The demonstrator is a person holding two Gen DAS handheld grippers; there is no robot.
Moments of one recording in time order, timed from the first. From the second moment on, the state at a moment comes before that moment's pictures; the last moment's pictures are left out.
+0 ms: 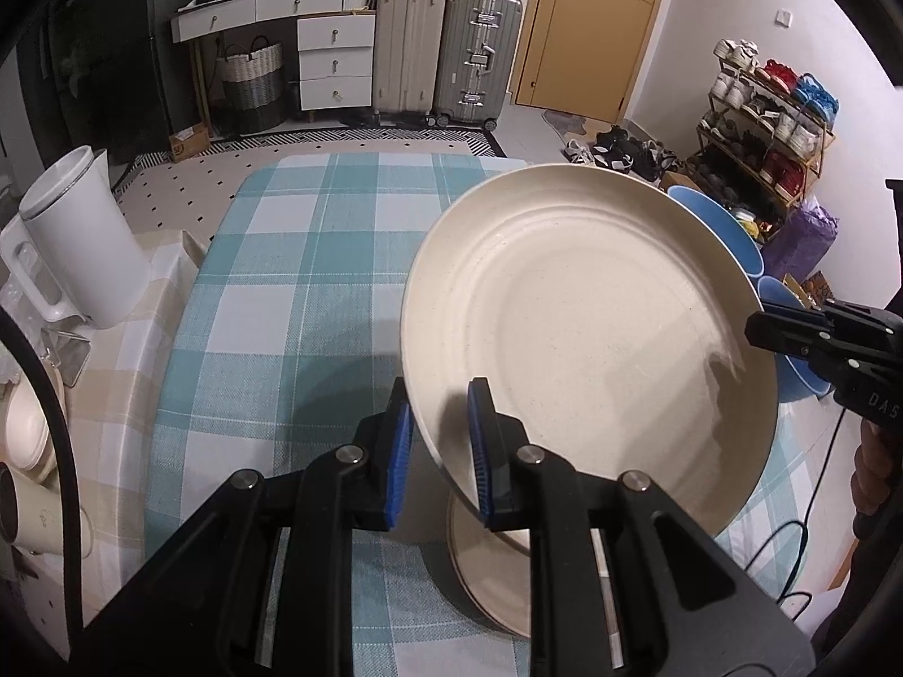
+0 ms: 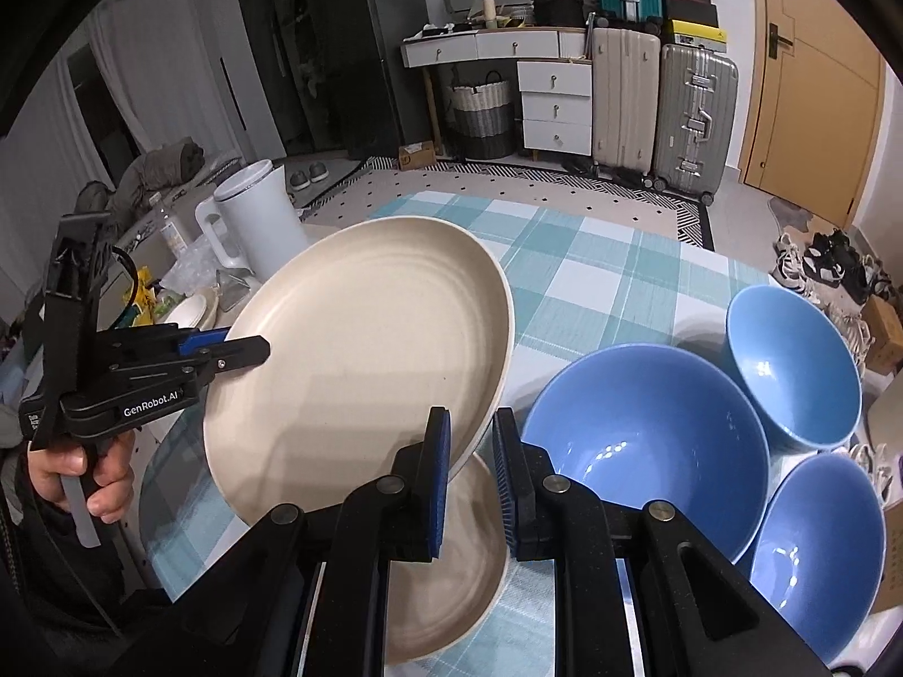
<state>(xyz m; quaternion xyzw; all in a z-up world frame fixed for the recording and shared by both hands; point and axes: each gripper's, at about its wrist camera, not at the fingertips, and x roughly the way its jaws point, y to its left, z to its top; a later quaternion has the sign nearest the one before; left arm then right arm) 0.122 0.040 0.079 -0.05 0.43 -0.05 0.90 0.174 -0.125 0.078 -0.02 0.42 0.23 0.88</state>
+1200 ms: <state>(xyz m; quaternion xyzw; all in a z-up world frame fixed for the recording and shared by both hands) 0.085 0.022 0.022 -0.01 0.45 -0.06 0.89 0.117 -0.137 0.014 0.02 0.44 0.23 0.87</state>
